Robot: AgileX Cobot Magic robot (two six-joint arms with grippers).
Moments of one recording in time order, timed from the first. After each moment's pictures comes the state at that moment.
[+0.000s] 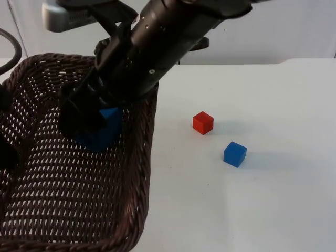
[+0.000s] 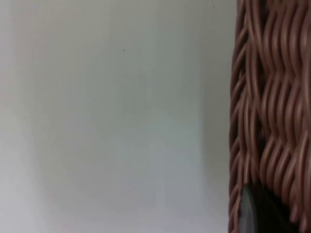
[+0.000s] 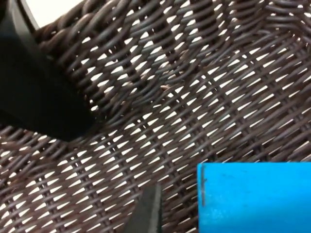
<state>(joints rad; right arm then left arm) 0.87 2.08 -1.63 0.45 0.59 -0.50 0.11 1.41 -0.70 -0.63 0.84 0.49</state>
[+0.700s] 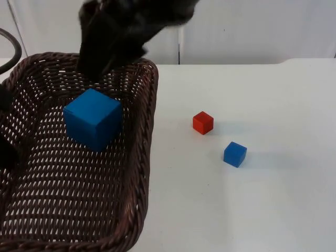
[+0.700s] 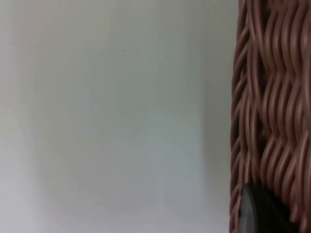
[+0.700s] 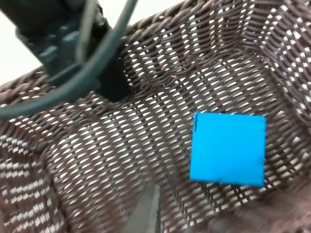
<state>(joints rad) 0.87 1.80 -1.63 0.28 0.84 -0.43 0.11 1.41 -0.70 -0.63 0.84 0.49</state>
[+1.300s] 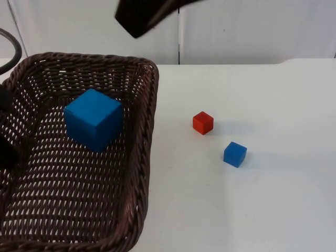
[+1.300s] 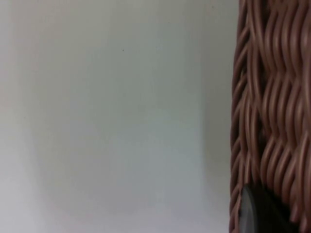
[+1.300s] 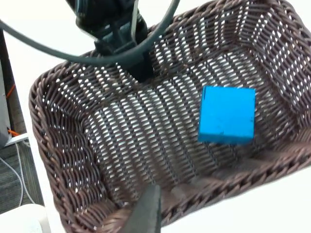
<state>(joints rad) 0.87 1.57 -1.51 0.27 0.91 -0.42 0.11 1.41 -0.70 -0.63 0.84 0.49</state>
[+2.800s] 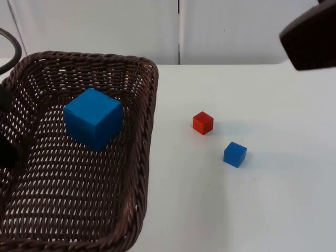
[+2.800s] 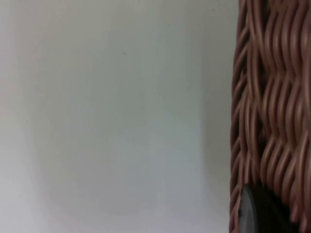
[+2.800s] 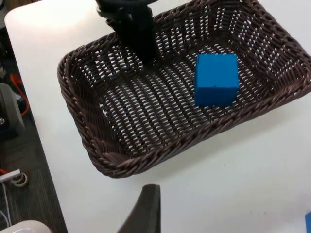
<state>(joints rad) 0.87 1.04 -0.99 0.26 0.71 -0.39 0.11 1.41 -0.70 -0.63 0.83 0.50</state>
